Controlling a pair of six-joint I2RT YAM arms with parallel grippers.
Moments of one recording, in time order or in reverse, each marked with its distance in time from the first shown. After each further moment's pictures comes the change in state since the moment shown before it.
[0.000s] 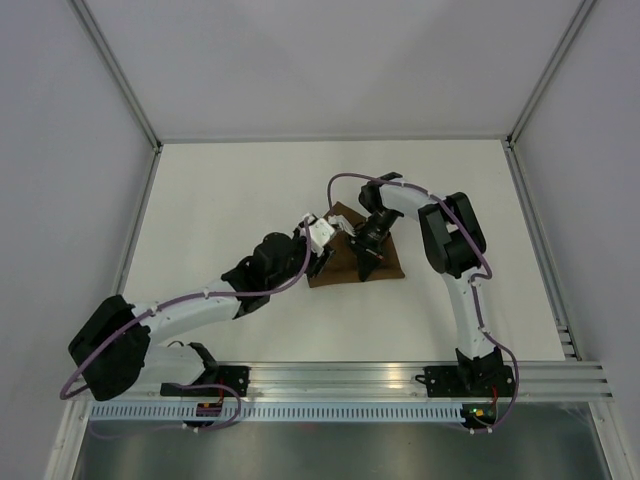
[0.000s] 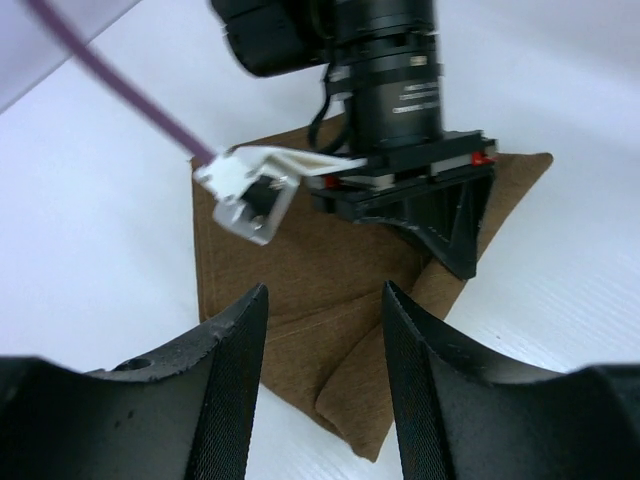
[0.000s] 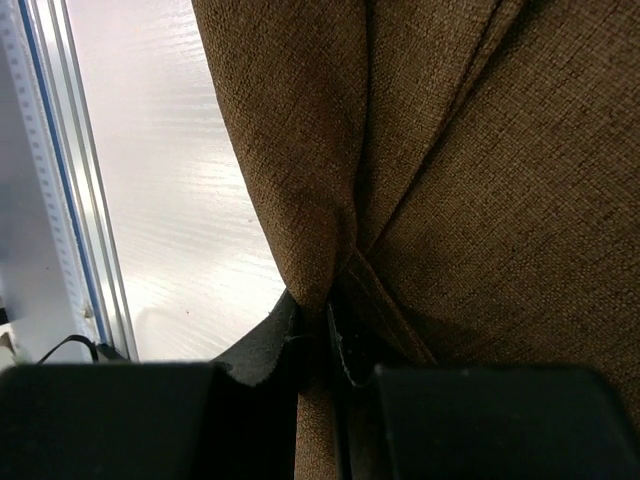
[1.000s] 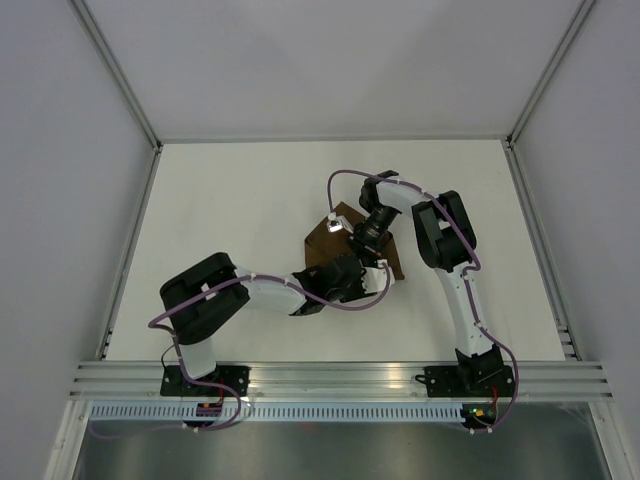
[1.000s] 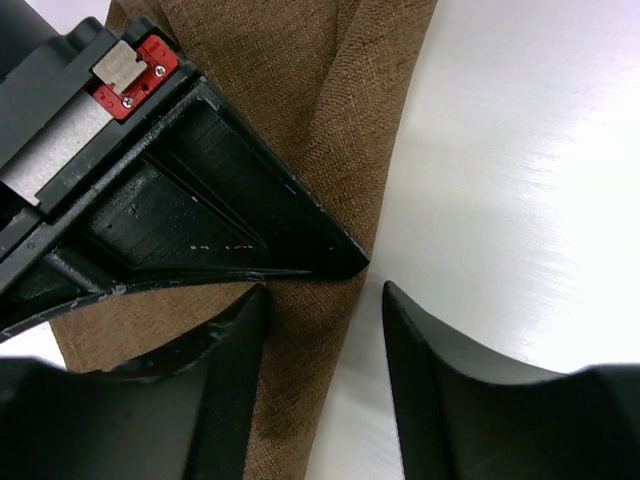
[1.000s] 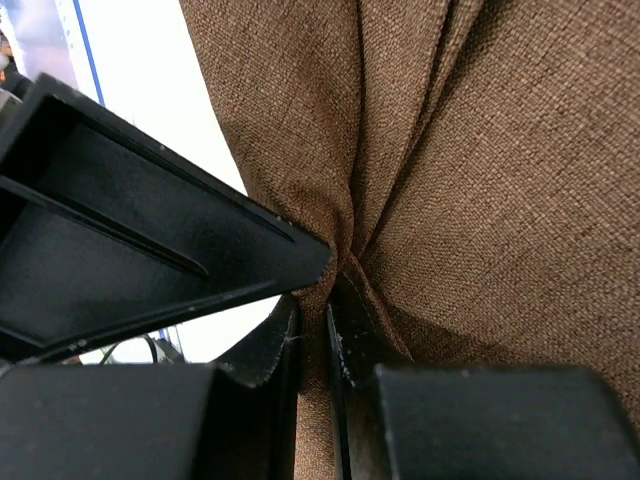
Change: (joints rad) left arm -0.250 0.554 0.224 -0.055 -0.110 0.339; right arm -0.017 0.134 0.147 -0.163 -0.042 0.035
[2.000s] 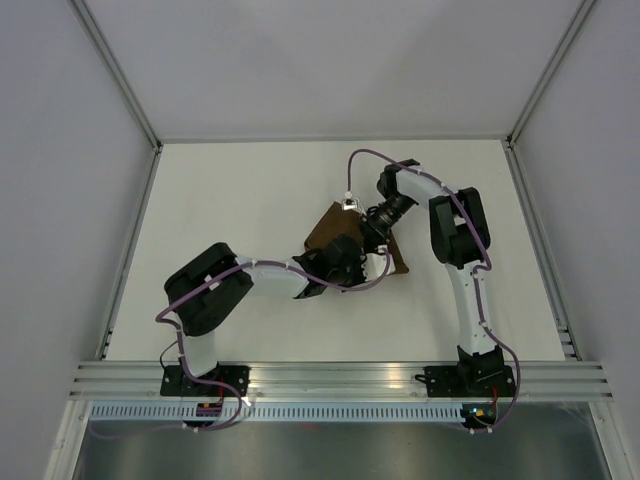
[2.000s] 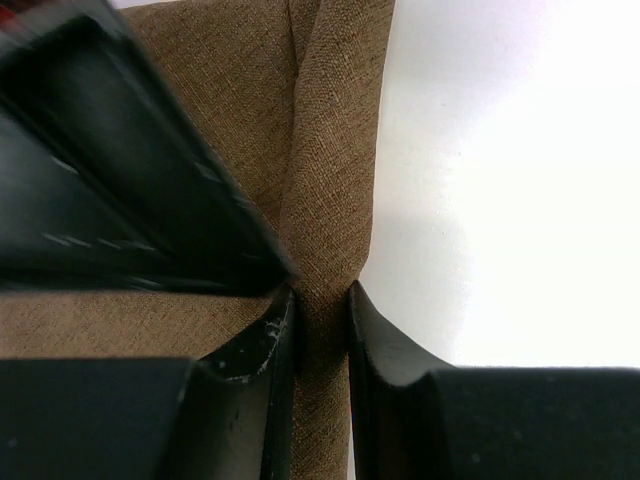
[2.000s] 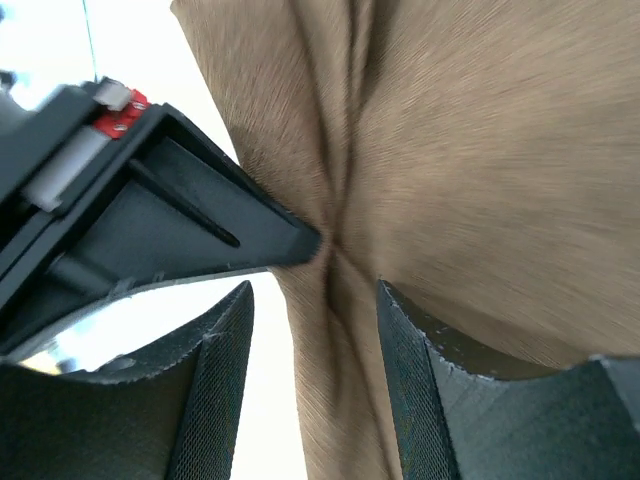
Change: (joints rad) left arm 0.093 0.058 0.108 -0.093 0.226 0.013; right arm -0.101 -0.030 0.031 0.008 -0.095 -0.010
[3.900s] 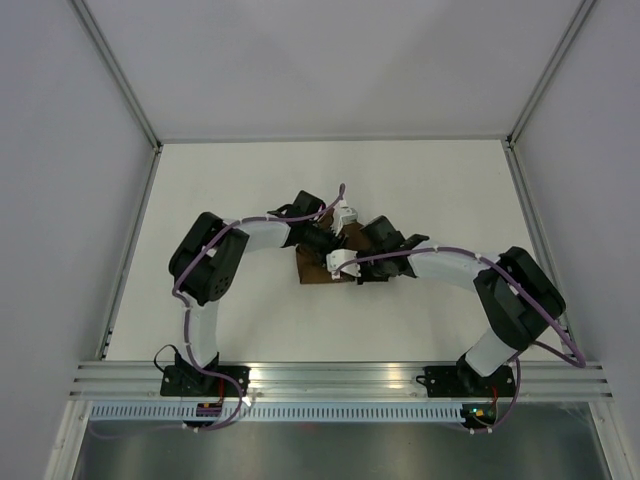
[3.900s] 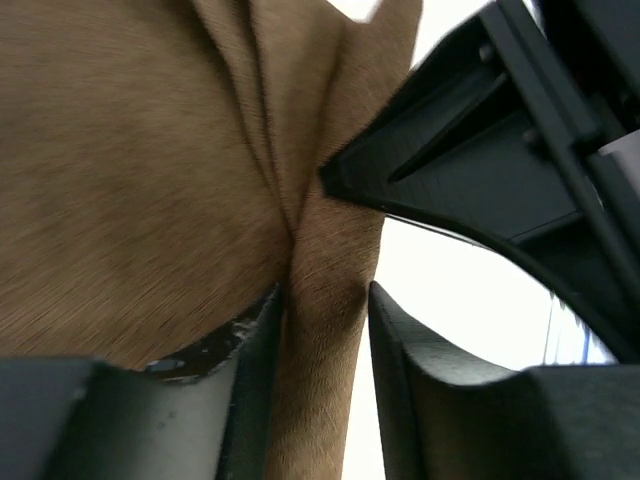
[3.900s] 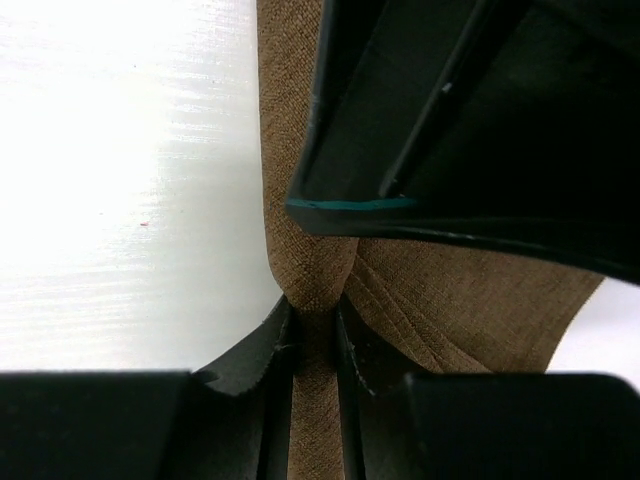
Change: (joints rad) left arm 0.380 0.186 0.259 -0.380 0.824 -0.313; right arm 0.333 -0.803 -1.043 1.172 0.644 0.000
